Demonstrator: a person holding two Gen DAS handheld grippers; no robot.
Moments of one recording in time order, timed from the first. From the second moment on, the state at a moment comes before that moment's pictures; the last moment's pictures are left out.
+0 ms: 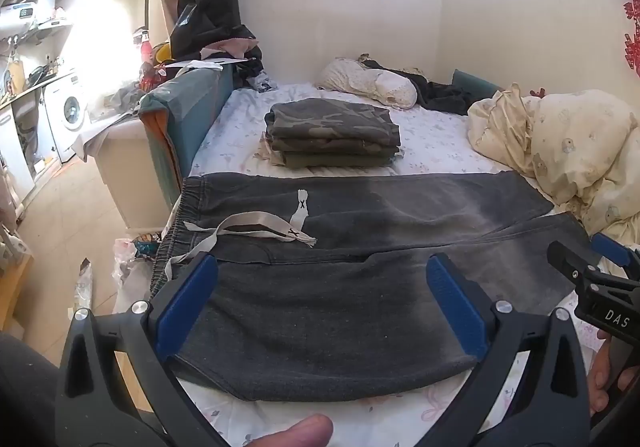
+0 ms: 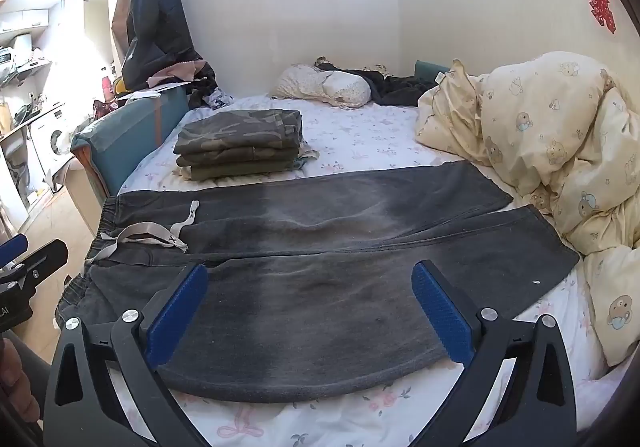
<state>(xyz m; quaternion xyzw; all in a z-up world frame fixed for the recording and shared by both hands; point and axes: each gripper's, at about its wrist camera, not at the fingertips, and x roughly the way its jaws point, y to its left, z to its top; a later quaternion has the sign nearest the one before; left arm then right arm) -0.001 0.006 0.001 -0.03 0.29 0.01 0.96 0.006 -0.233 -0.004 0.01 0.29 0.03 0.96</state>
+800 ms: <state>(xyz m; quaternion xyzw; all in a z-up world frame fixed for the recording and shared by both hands) -0.001 0.006 0.000 -0.03 0.29 0.01 0.96 0.006 -0.232 -0.004 0.01 0.29 0.03 0.96</state>
